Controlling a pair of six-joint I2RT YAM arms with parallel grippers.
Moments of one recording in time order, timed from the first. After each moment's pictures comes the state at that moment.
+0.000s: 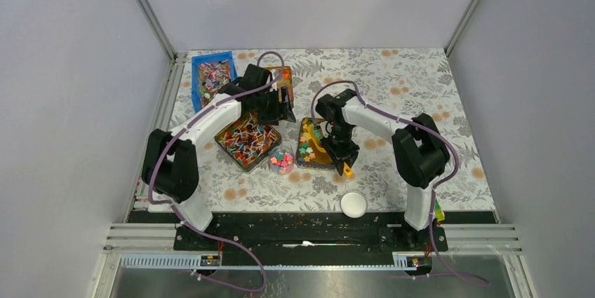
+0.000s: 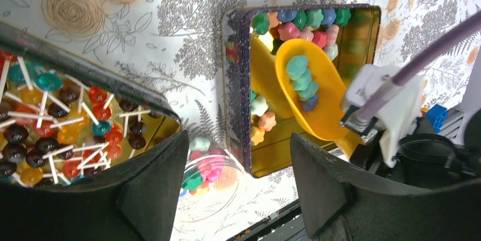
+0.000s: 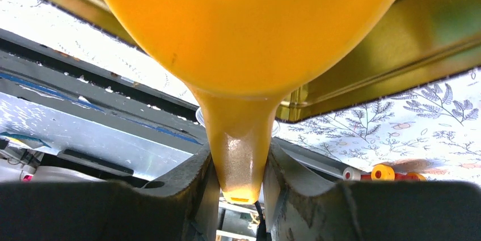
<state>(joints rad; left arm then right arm) -0.43 1.71 1.35 -0.59 0.31 -0.51 0.65 1.94 1.45 -1.28 -0.19 0.10</state>
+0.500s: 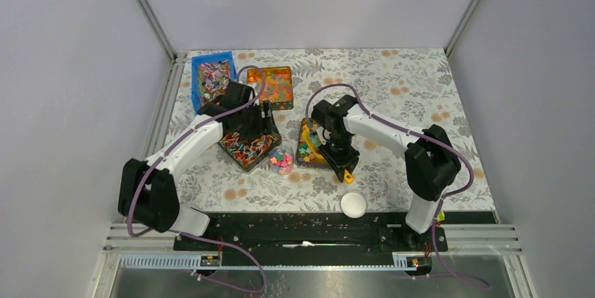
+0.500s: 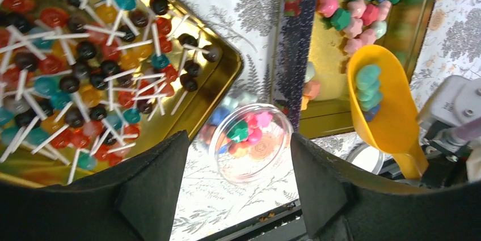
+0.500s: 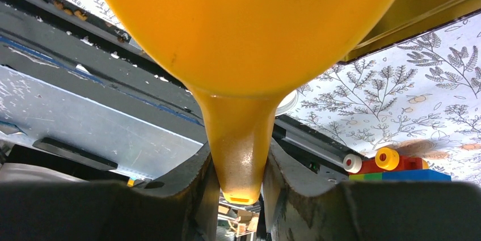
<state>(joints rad) -0.39 1.45 1.09 -0.59 0.23 -0.50 0.74 1.80 1.40 -1.30 -0.17 0.11</state>
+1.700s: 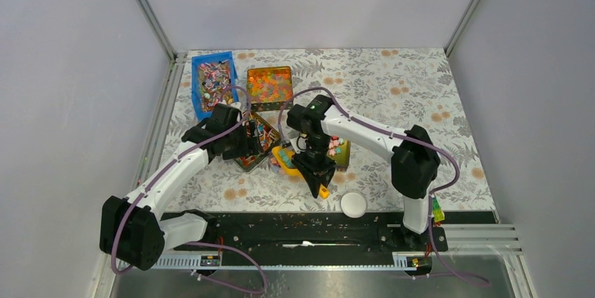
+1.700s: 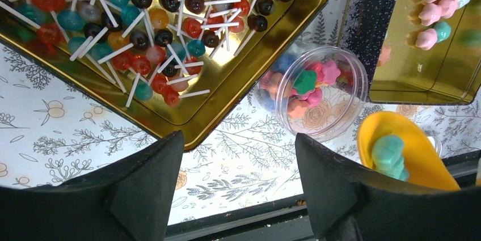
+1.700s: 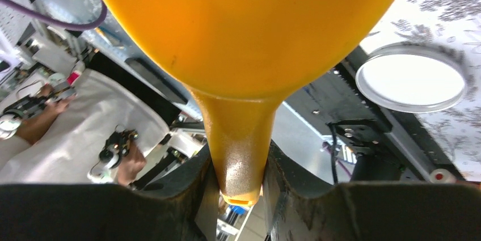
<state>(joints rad) -0.37 1.16 0.84 -0.66 0.10 -0.50 0.91 1.90 1.65 -1.50 -0.52 0.15</state>
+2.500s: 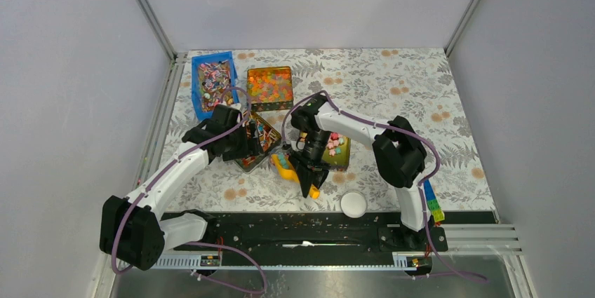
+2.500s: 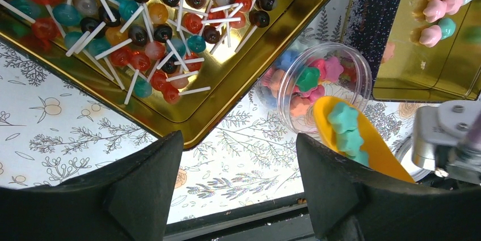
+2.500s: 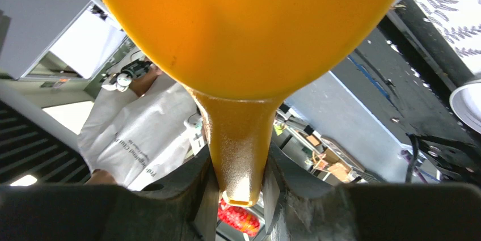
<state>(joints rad) -0.37 1.16 0.83 -0.66 0.10 -0.50 0.84 2.03 1.65 -1.53 -0.83 0.16</state>
